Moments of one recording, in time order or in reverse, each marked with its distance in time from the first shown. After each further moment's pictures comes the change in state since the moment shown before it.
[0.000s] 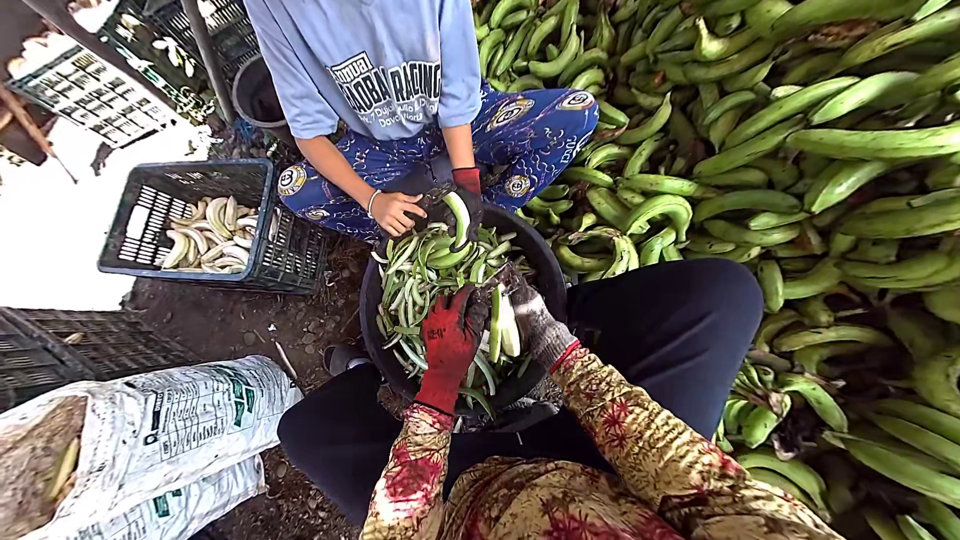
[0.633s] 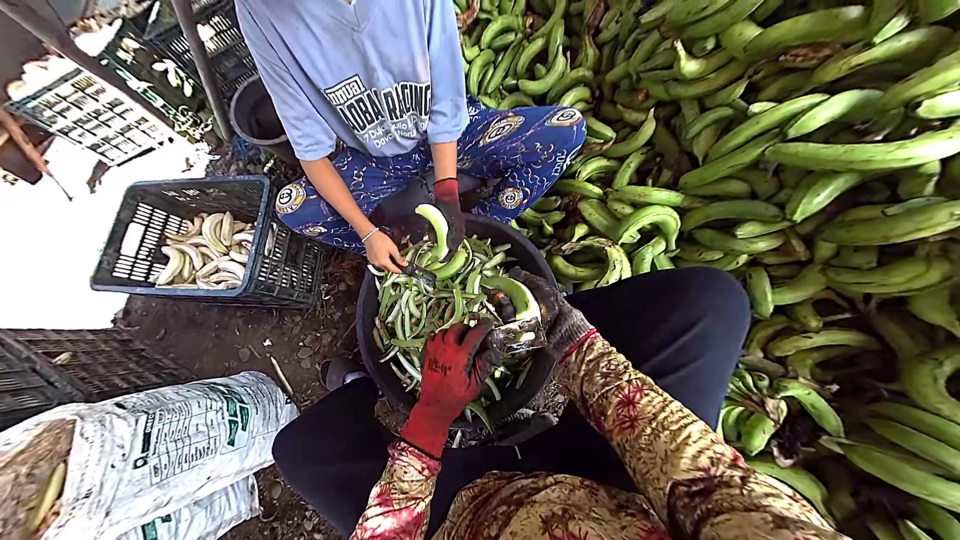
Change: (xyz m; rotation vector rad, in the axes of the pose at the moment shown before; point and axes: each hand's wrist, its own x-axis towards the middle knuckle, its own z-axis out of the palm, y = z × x) left_hand -0.027 -0.002 -0.012 0.071 -0.066 0.333; right_hand 0.028 -0.020 -0.037 0.681 -0.300 0.357
